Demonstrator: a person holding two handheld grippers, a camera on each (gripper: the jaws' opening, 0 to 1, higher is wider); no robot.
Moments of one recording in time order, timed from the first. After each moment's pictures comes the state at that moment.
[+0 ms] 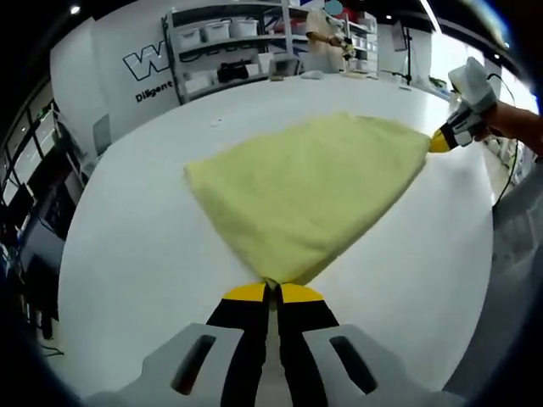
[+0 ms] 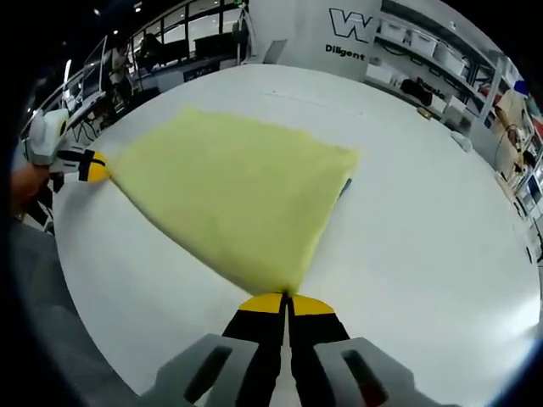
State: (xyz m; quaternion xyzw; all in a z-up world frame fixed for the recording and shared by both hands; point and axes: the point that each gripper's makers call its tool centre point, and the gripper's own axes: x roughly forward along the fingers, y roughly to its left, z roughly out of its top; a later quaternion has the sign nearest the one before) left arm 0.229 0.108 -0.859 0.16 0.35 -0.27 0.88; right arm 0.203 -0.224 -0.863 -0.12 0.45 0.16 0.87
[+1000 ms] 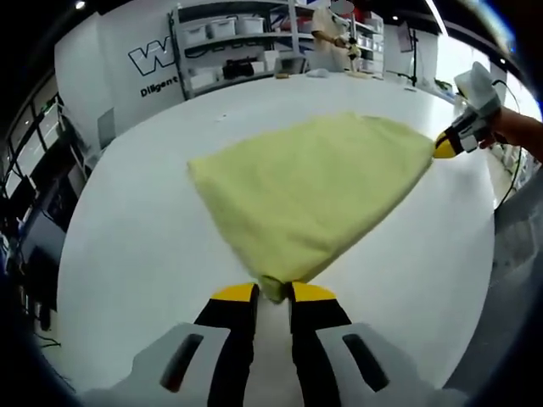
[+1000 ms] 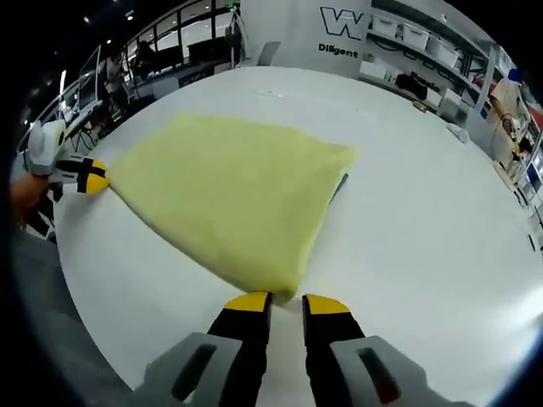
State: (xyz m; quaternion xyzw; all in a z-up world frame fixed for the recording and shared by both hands) left arm 0.227 0.112 -0.858 0.15 0.36 -0.25 0.89; right arm 0.202 -0.227 -0.862 -0.10 0.44 0.15 0.88
